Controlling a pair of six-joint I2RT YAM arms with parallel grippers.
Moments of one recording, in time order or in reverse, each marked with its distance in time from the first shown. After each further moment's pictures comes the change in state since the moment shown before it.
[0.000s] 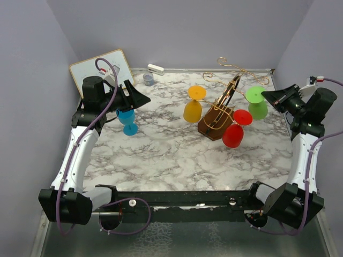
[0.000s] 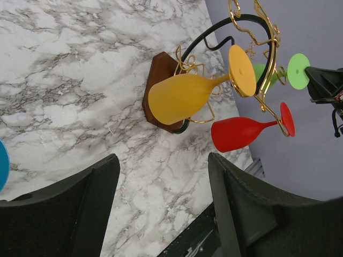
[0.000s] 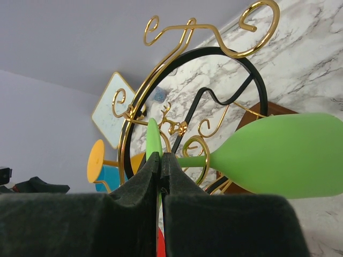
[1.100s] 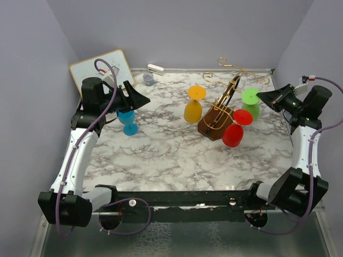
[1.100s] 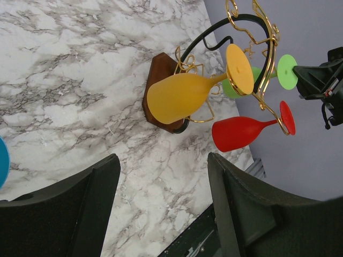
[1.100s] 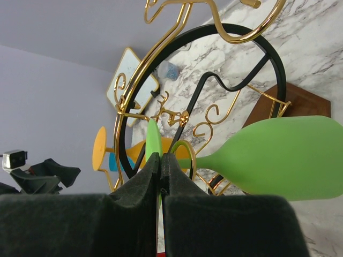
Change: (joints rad) left arm 0.000 -0.021 -0.011 0.000 -0.003 0.000; right arm -0.001 0.104 -0.005 0.044 -0.130 0.014
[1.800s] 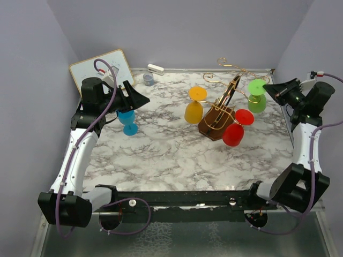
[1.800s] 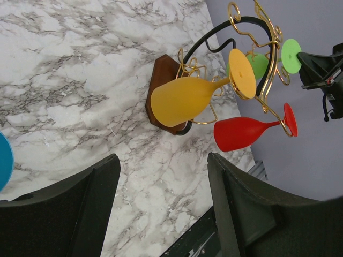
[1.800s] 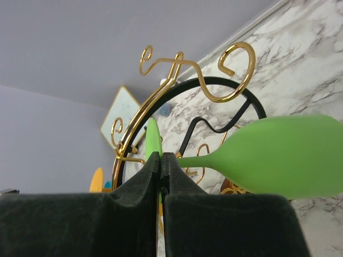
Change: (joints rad) left arm 0.000 -0.002 0.000 -0.001 -0.014 0.000; right arm 0.002 0.078 0.034 0.143 0.088 0.079
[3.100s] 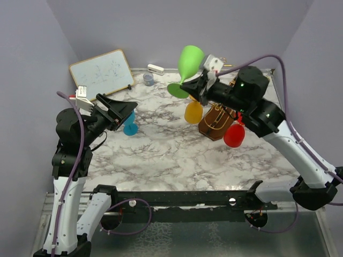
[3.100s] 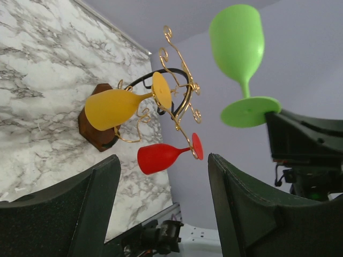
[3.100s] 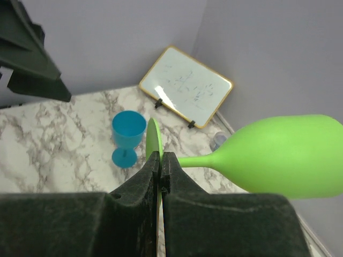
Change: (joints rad) left arm 0.000 -0.405 -0.081 -0.060 -0.161 -0.494; right arm 1.170 -0.005 0.565 -0.310 0.503 -1.059
